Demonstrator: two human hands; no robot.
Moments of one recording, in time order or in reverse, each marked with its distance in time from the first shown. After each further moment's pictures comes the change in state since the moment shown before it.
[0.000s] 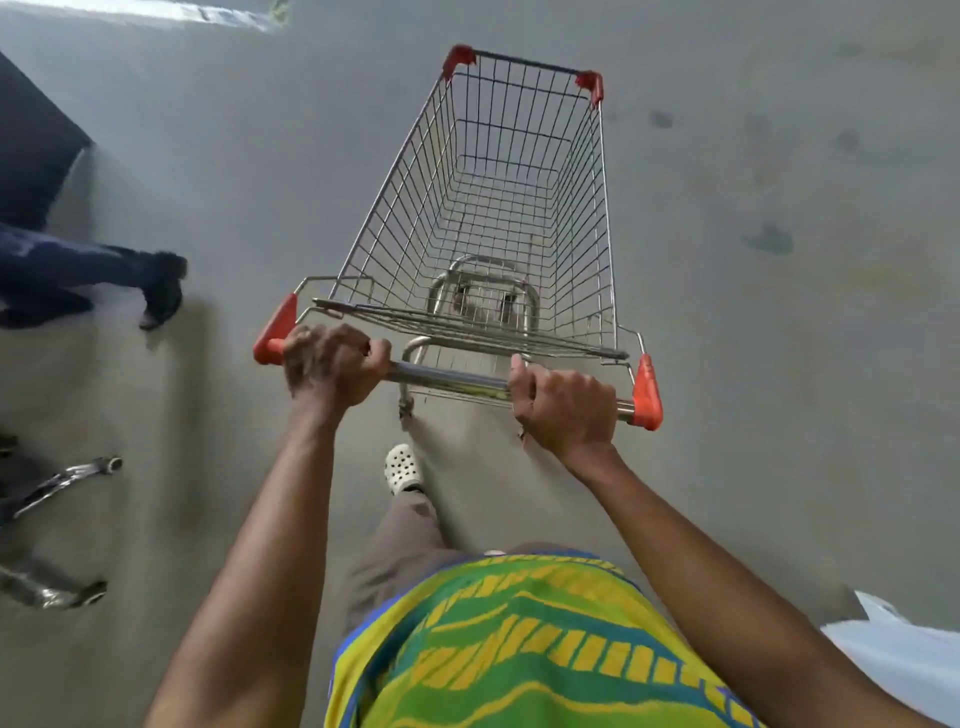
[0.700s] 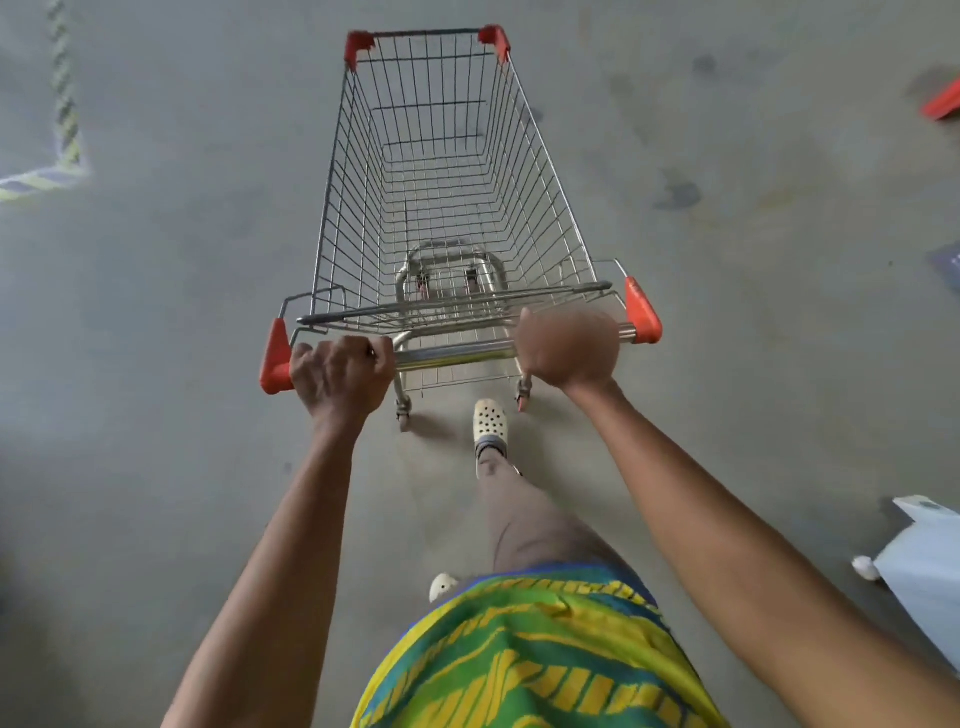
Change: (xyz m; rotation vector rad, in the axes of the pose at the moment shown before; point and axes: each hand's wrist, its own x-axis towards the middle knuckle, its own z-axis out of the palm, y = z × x) left_hand 0.386 0.131 0.017 -0.017 -0.070 0.188; right_hand 0.358 0.074 0.075 -0.117 0.233 0.347
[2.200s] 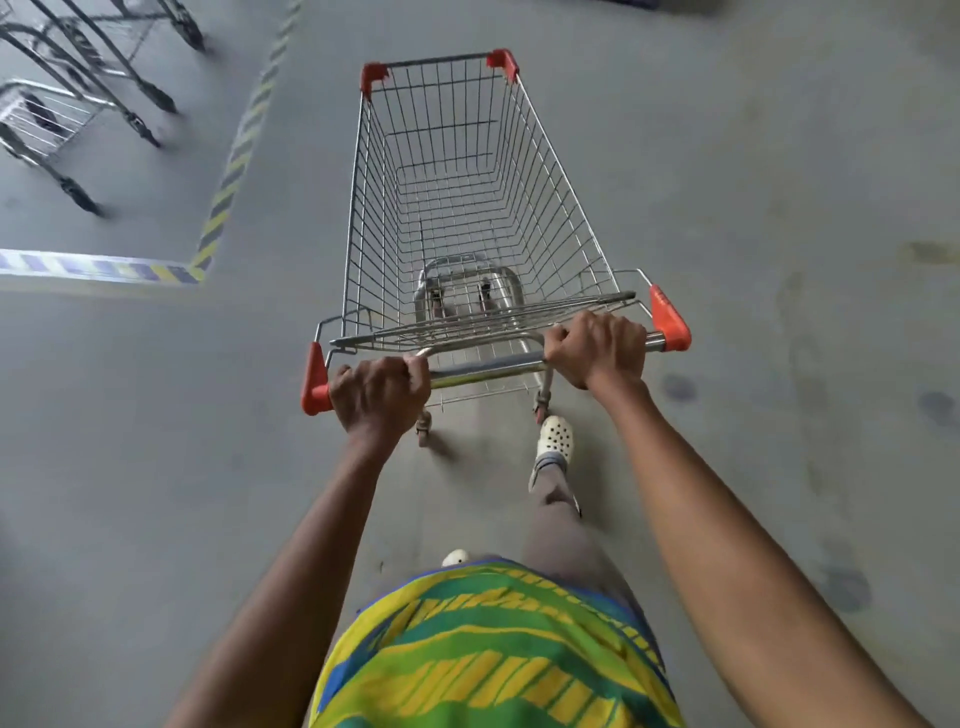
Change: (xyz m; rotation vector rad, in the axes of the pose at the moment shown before) left_hand 0.891 0.122 0.016 0.057 0.053 -0.319; right_hand 0.953 -0.138 0.369 0.002 -0.503 -0.239
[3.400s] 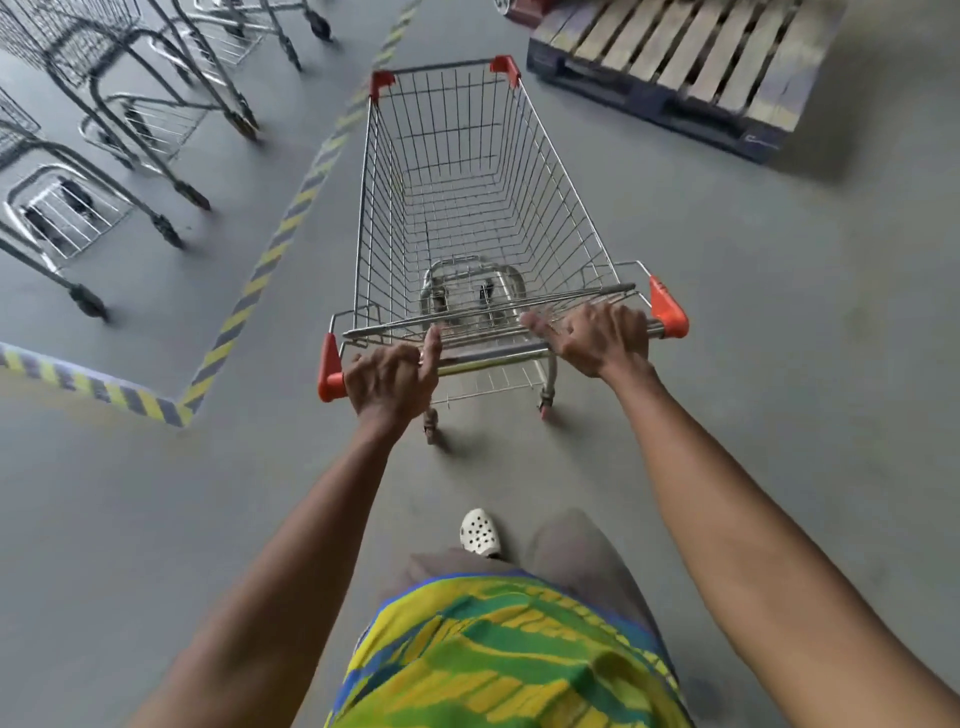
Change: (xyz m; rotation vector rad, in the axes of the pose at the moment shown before) left_hand 0.761 0.213 -0.004 0.062 0.107 -0.106; right_hand 0.839 -0.056 -0.072 0.006 -0.029 -0.372
